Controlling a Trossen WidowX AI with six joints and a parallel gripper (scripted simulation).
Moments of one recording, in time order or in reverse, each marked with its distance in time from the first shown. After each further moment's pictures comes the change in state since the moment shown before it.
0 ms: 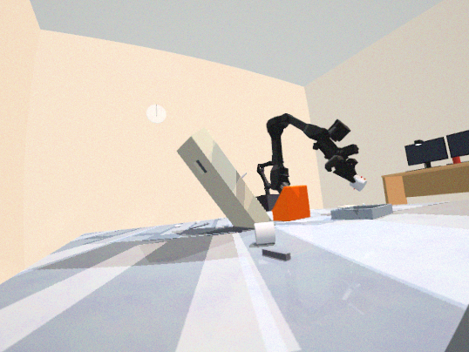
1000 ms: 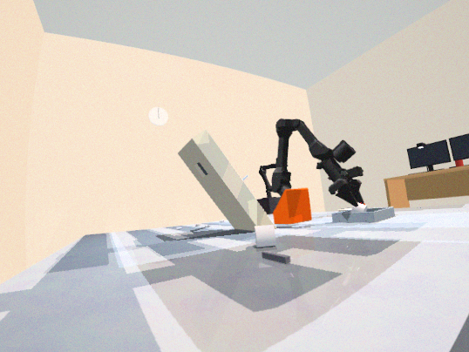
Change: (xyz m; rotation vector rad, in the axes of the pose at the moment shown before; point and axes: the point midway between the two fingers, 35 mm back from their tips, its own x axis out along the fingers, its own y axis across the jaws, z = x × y) arm 0.060 0.001 -0.039 -0.010 0.016 0.003
